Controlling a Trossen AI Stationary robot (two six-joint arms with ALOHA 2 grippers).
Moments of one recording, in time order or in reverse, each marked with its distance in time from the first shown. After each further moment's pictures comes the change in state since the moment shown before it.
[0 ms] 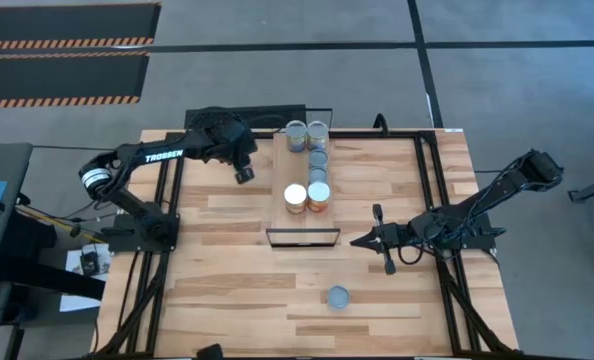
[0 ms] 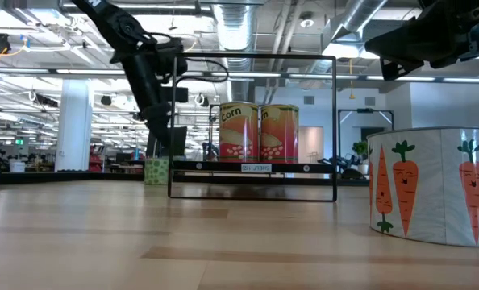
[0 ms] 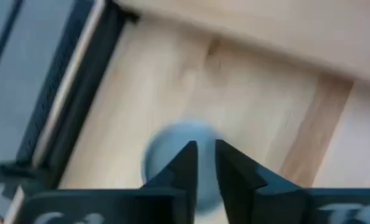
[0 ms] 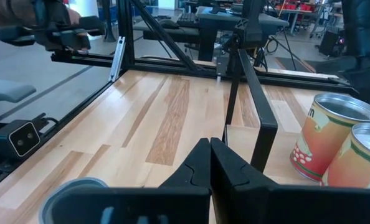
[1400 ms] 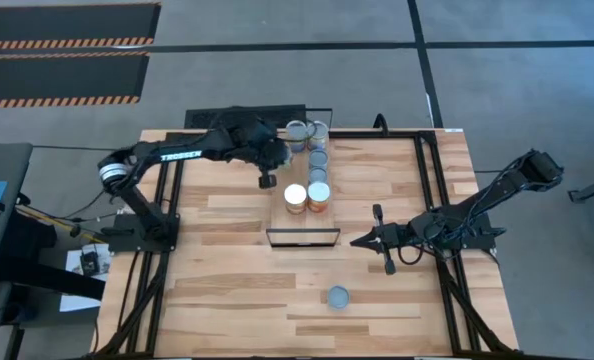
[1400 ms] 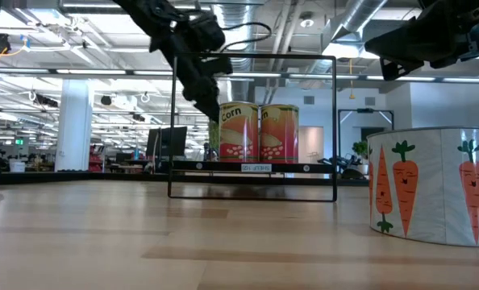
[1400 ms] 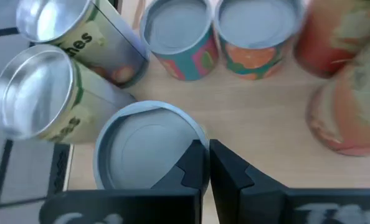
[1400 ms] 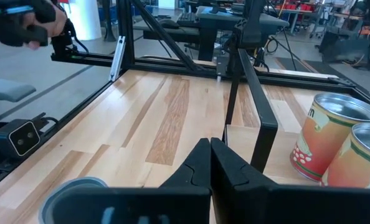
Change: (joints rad) left arm -0.183 0.148 0.263 0.057 0.102 0.175; right arm 0.000 0.000 0.000 0.000 0.000 -0.002
